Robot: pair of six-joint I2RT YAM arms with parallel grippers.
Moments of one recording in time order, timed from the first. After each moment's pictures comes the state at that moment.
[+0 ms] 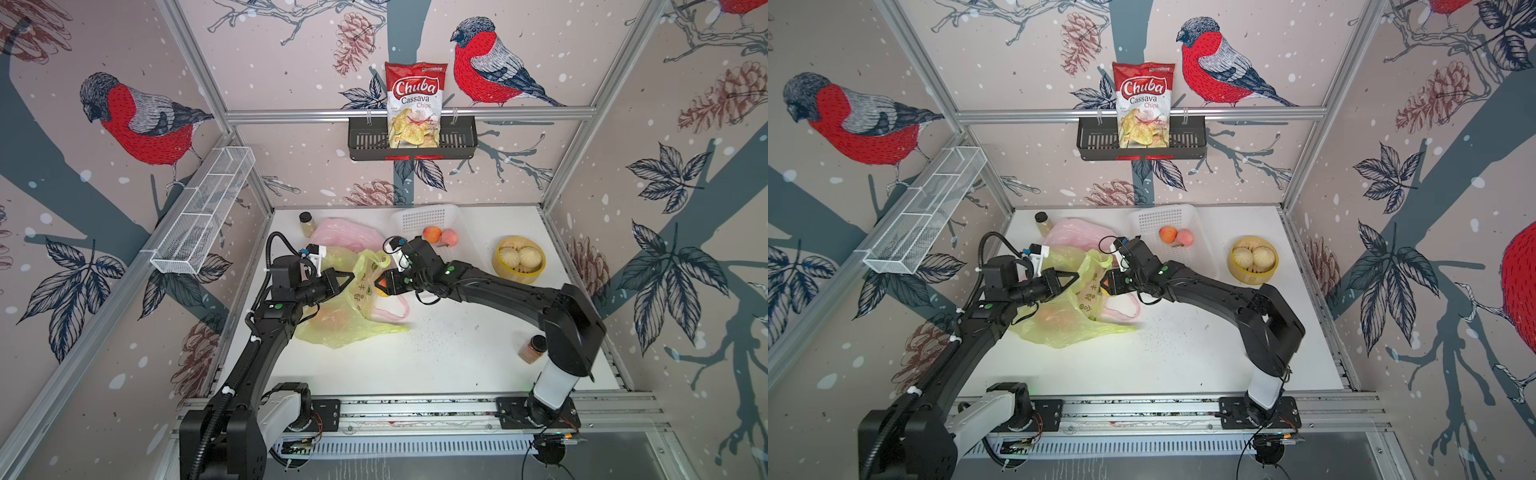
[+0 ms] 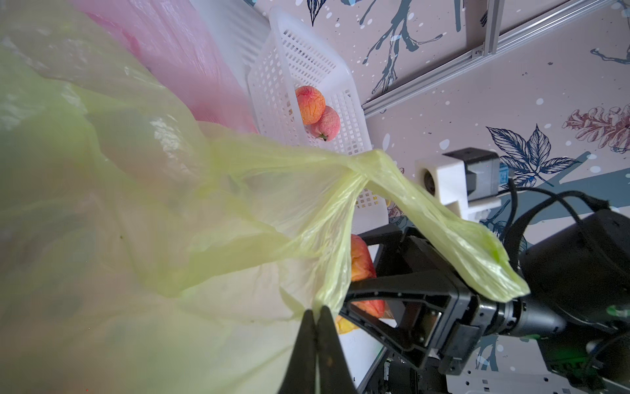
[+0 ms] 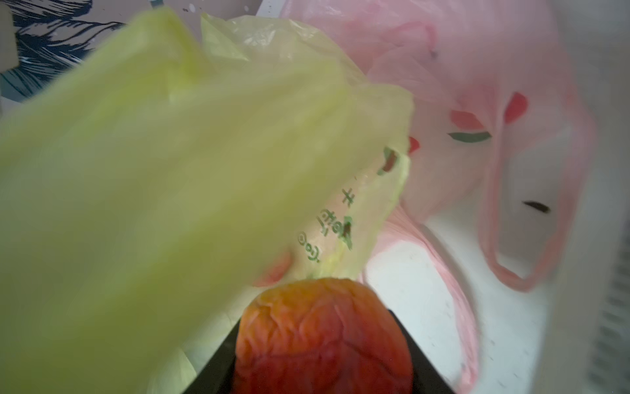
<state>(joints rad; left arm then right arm) -0.02 1.03 0.65 -0.18 0.81 -0.63 0.92 1.82 1.36 -0.23 -0.27 0.53</state>
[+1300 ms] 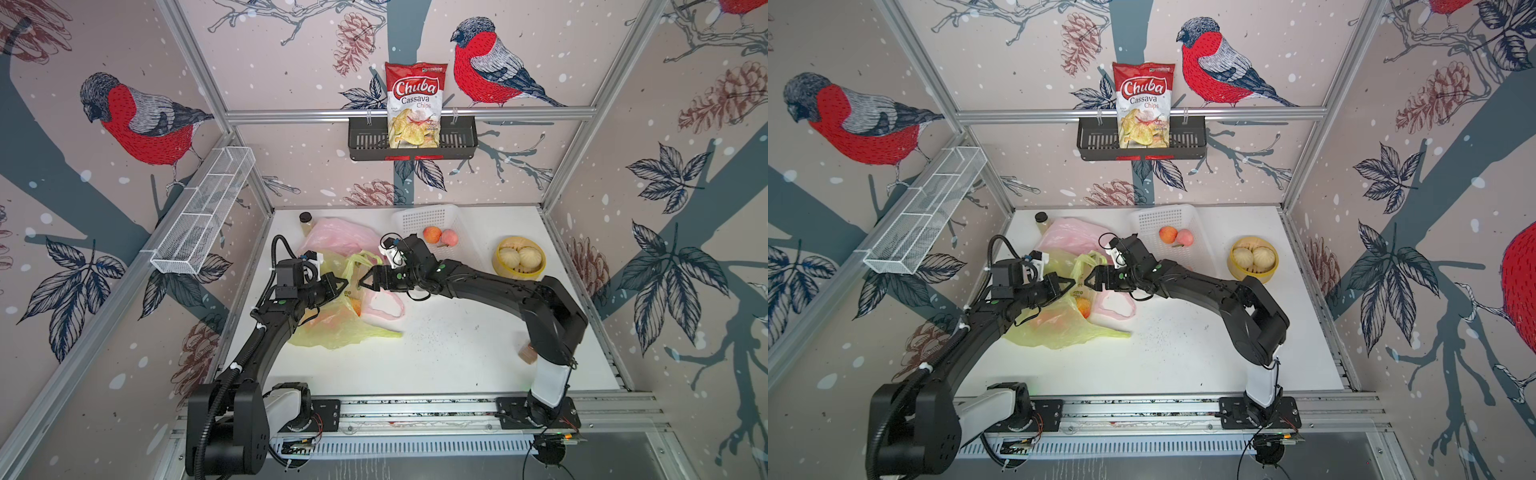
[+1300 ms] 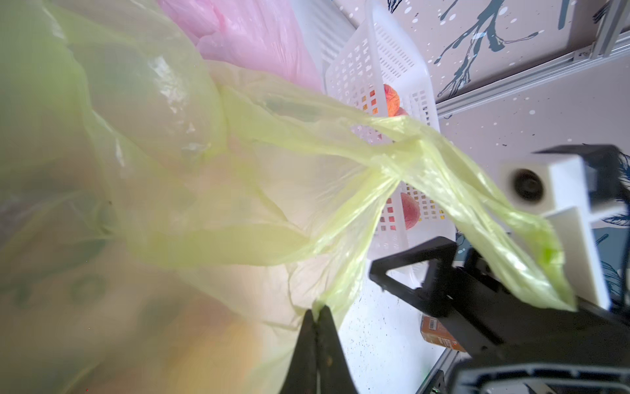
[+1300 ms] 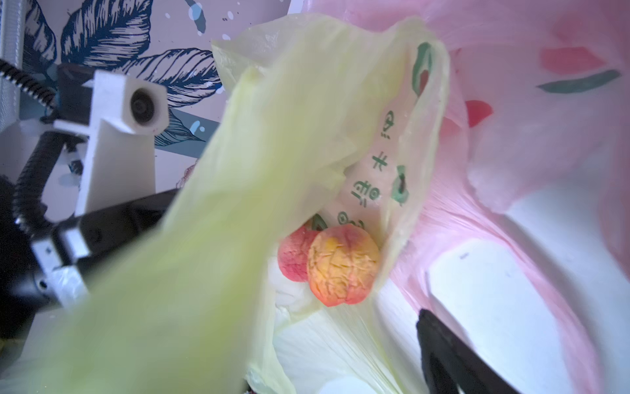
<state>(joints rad) 0.01 1.14 0.62 -0.20 0.67 -0.55 0.89 1.81 1.30 -0.14 -0.41 0.69</state>
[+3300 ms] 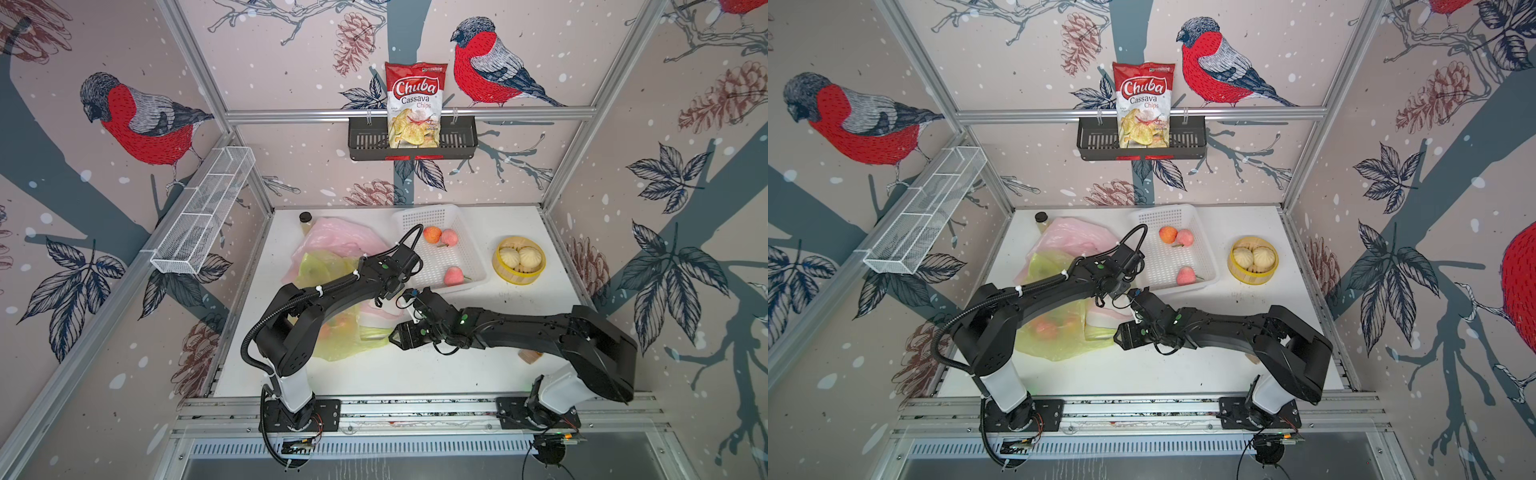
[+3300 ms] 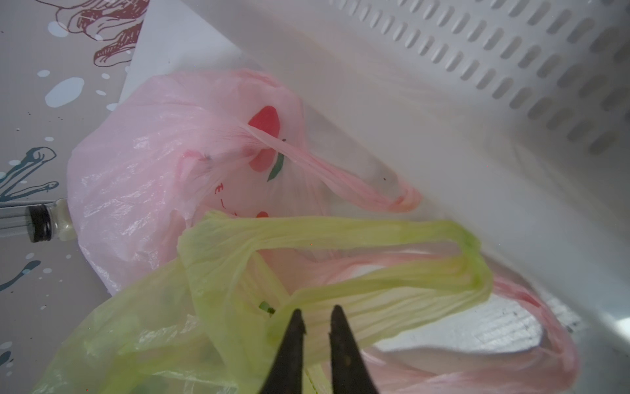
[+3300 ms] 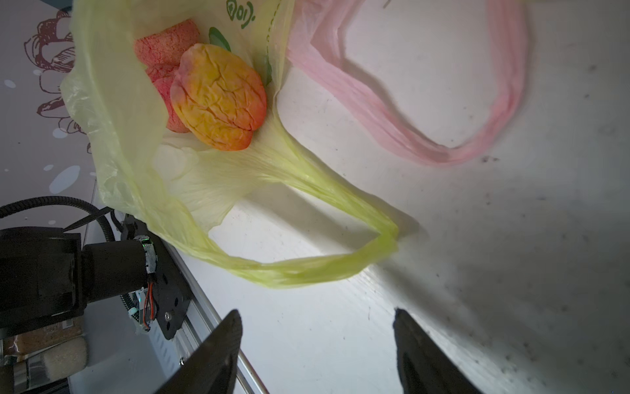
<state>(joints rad) -0.74 1.77 1.27 -0.63 -0.49 0.19 1.08 1.58 0.80 -0.07 -0.23 0.66</state>
